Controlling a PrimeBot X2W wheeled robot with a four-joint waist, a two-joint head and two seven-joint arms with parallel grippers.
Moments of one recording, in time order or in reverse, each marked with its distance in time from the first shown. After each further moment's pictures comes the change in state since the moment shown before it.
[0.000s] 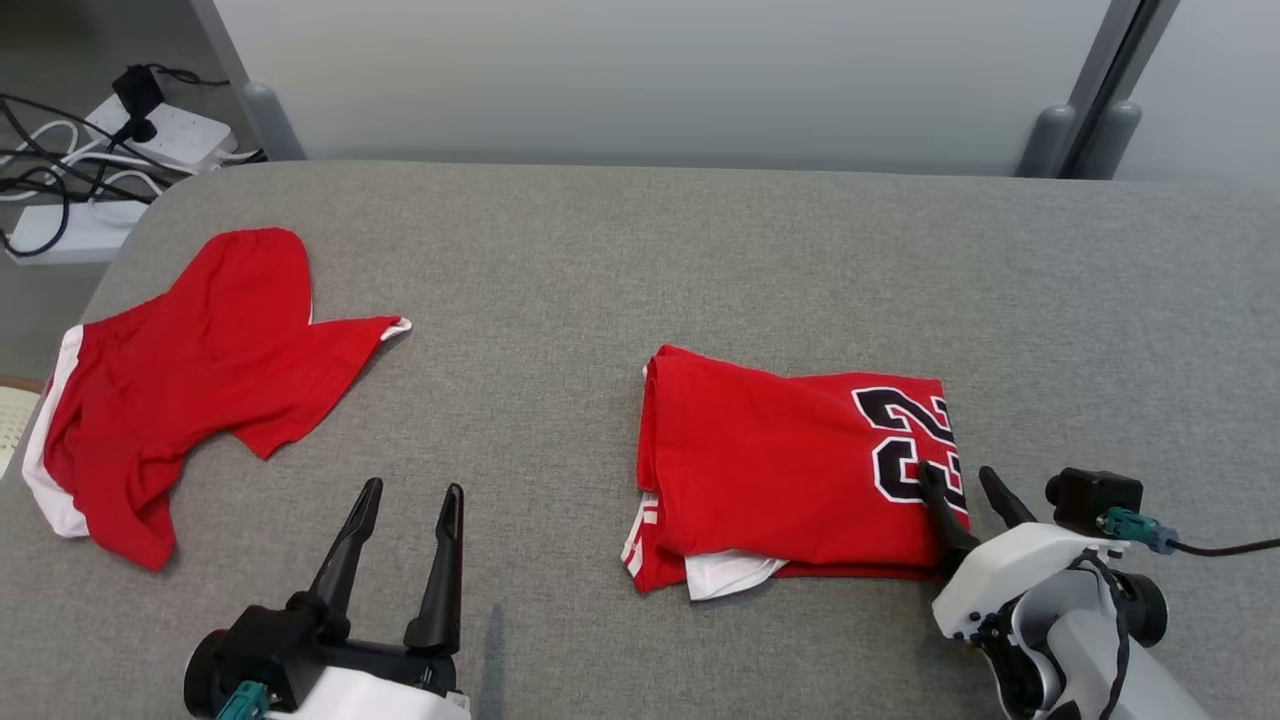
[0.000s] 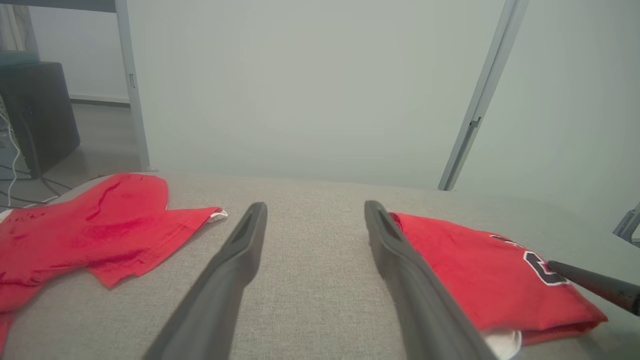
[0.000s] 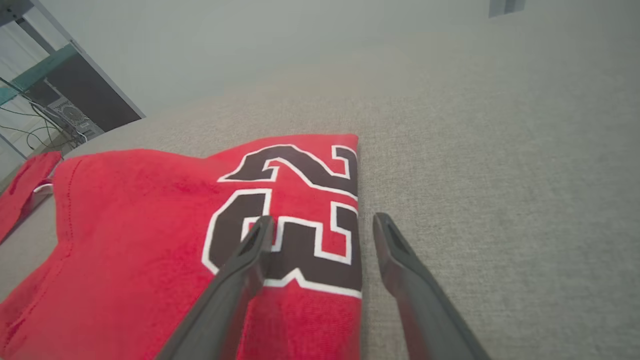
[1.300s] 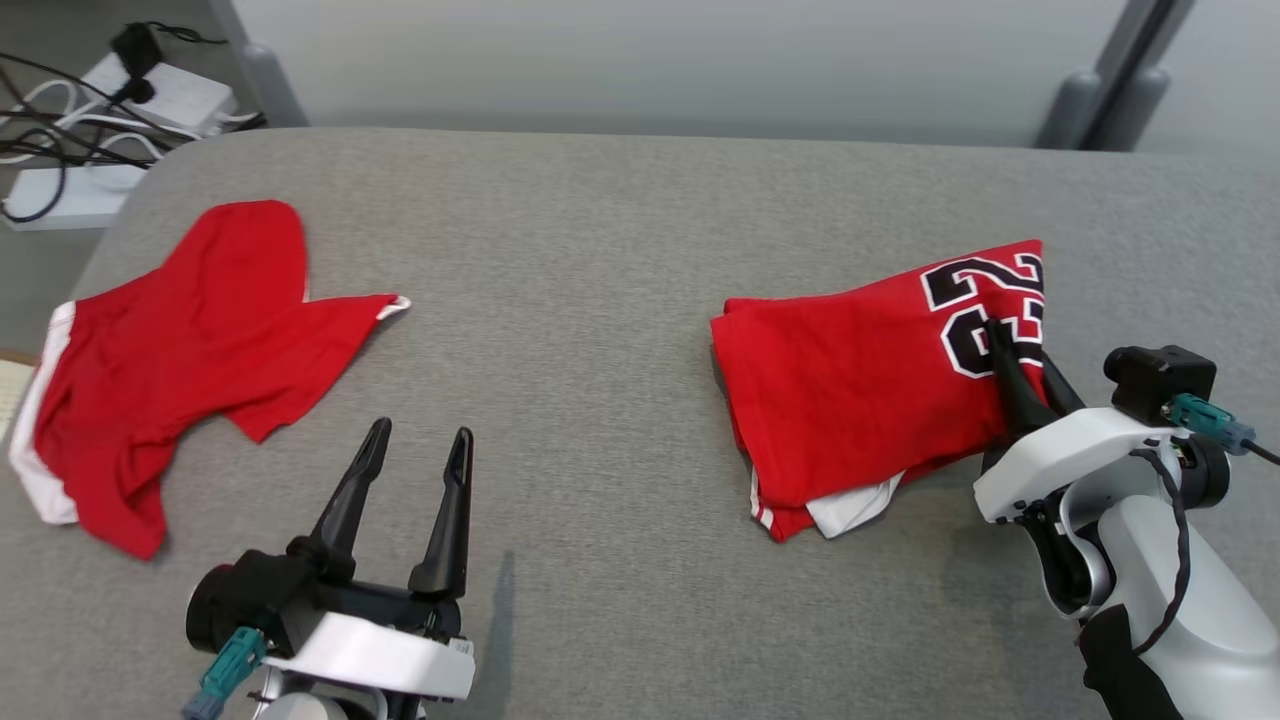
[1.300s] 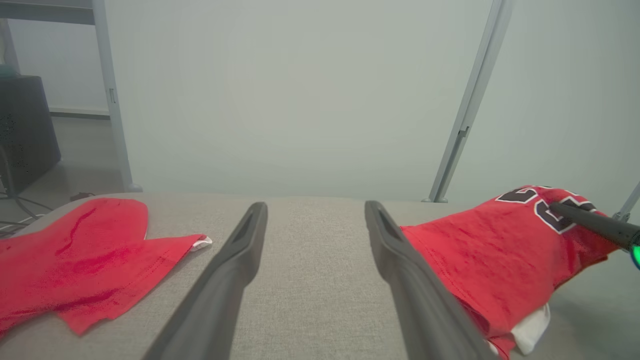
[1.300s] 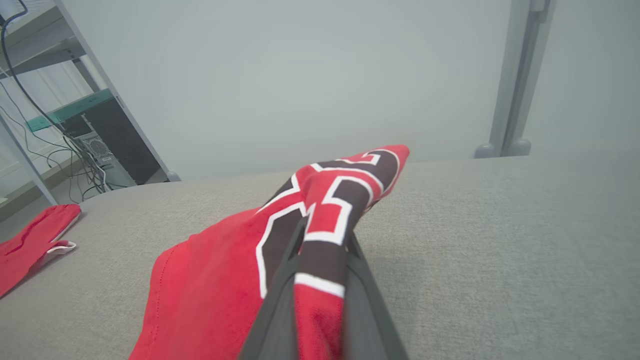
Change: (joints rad) left arm -0.082 -0.001 -0.005 0.017 -0.001 -0.036 0.000; right arm -0.113 -0.085 -0.006 -0.144 -0.069 0.000 0.000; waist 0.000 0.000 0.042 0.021
